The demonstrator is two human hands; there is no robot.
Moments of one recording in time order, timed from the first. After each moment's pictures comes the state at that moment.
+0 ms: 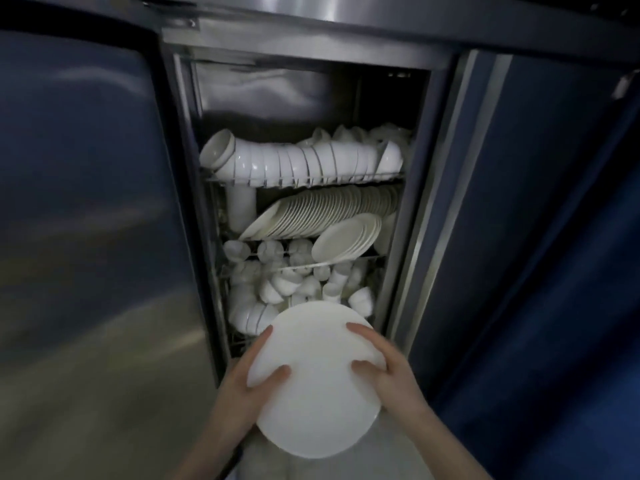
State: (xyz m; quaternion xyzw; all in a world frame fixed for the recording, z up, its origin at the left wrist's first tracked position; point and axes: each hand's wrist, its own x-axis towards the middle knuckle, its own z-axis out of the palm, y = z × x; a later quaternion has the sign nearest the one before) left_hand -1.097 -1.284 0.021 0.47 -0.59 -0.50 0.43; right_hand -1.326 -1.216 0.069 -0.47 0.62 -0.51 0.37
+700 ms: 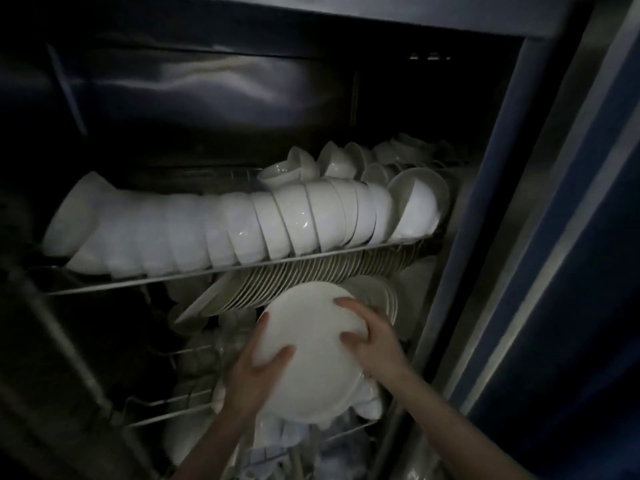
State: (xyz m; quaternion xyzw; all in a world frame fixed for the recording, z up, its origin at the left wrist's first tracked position) left_hand -1.286 -1.651 0.016 0.55 -0.54 -0.46 0.45; right_hand -1.483 -1.594 0.088 -0.55 0.65 -0.44 0.27
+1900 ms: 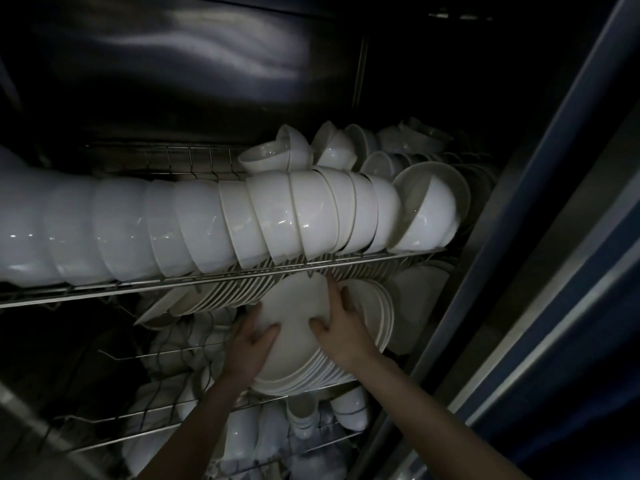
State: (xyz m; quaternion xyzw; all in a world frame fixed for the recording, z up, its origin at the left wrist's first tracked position) left_hand -1.330 -1.747 -0.024 0.57 -0.56 -0.45 0.40; right_hand -1.501 -1.686 0.059 -0.62 0.70 -0.27 0.21
